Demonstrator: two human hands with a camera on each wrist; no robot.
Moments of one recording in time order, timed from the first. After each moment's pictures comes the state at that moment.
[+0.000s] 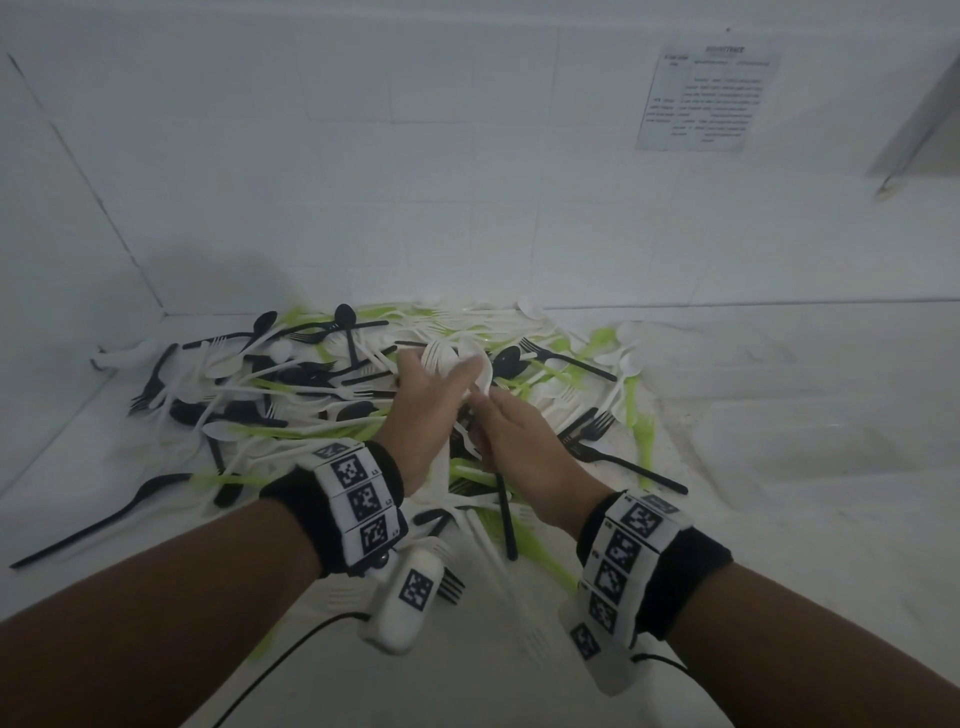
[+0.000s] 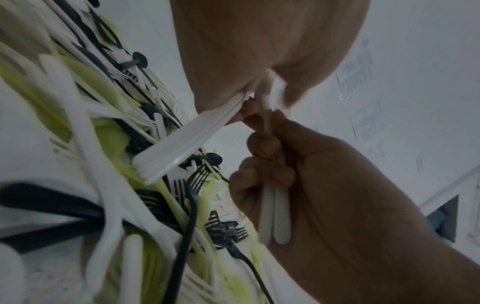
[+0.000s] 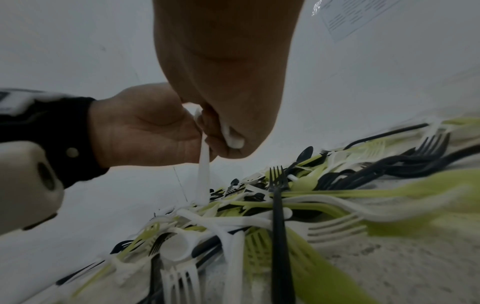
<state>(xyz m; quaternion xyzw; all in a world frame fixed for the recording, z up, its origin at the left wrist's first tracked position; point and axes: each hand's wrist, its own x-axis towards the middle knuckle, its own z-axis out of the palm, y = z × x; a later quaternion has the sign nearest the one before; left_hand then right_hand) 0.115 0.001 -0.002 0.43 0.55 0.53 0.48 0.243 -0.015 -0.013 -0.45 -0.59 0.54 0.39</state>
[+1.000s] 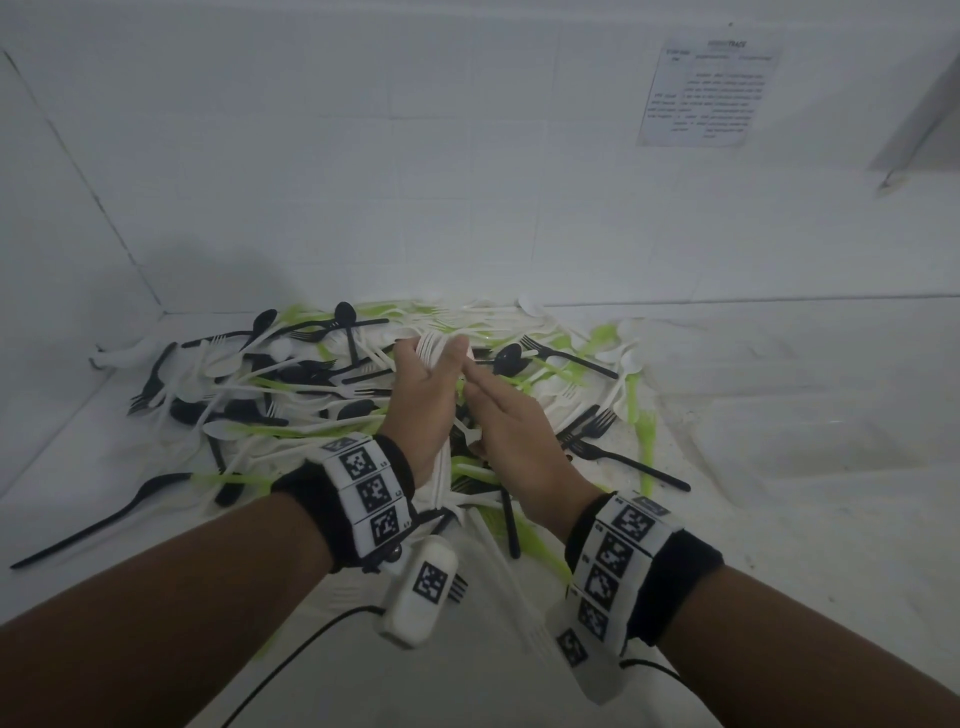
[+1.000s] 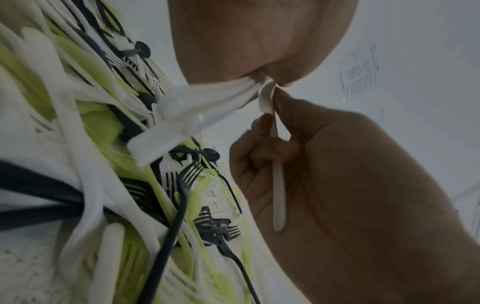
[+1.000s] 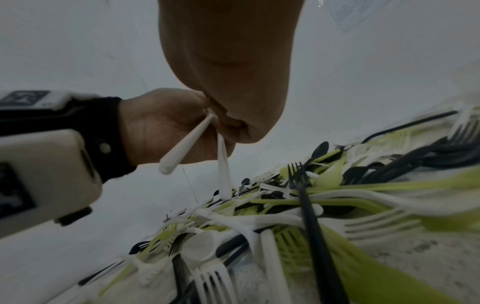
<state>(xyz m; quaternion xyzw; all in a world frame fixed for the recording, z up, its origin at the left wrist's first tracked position) 0.115 0.011 -0.010 0.43 0.55 0.56 0.45 0.231 -0.020 -0.006 -0.43 -0.61 0.51 0.43</state>
